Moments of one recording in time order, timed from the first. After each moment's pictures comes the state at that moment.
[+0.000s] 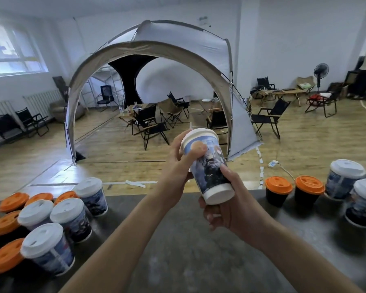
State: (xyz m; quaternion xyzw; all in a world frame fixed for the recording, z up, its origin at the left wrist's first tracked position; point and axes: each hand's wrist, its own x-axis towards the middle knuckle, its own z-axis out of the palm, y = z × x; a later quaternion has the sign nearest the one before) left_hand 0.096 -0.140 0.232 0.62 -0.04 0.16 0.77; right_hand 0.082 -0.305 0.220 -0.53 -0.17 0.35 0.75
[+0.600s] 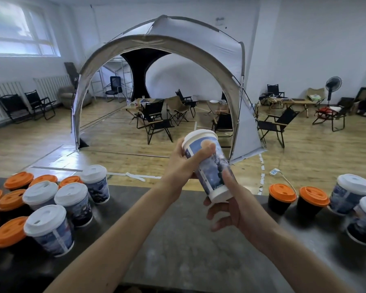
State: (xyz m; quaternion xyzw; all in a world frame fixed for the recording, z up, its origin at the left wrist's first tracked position) left_hand 0.092 -0.132 0.229 0.65 0.00 0.16 0.74; right_hand 0.080 -0.300 0.217 -0.62 -0.17 0.29 0.71
